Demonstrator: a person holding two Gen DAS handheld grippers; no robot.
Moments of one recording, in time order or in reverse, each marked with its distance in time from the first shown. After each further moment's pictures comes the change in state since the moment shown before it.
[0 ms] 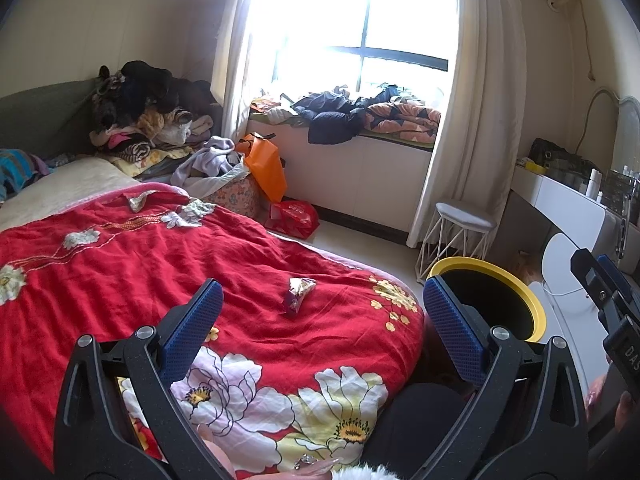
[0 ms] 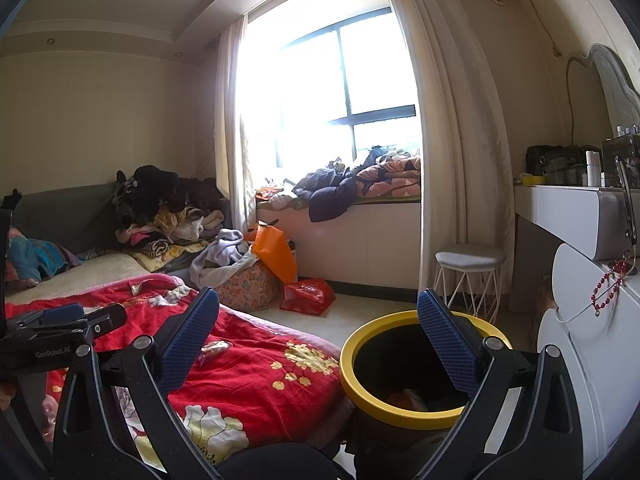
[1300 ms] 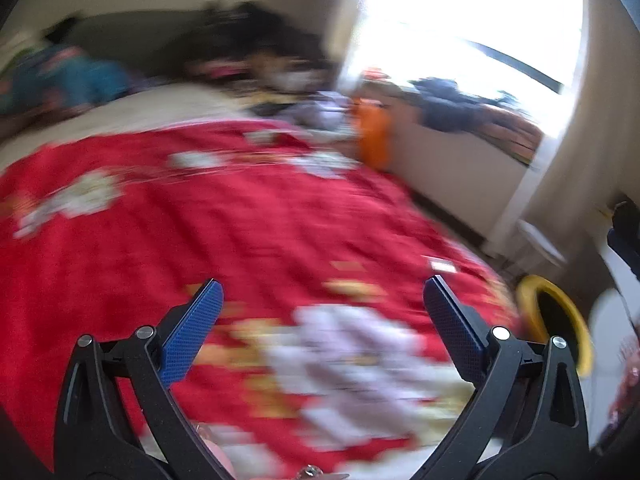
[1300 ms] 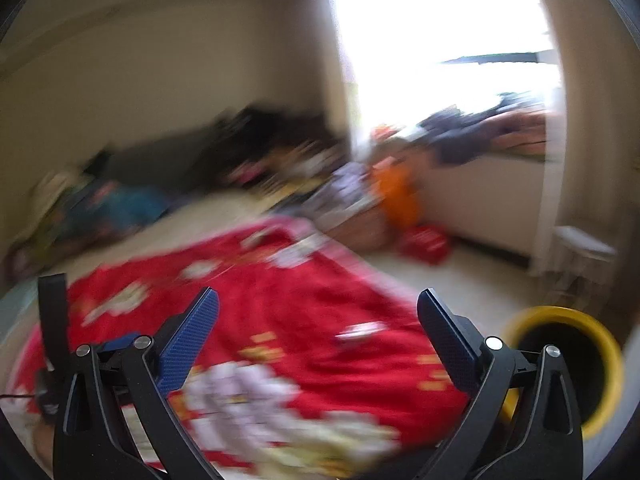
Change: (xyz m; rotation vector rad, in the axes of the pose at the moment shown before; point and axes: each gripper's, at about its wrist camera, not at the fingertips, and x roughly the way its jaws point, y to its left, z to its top) left arm -0.048 0.162 -0.026 -0.325 0.139 0.344; right arm 0.081 0.186 0.041 -0.156 0.404 0.540
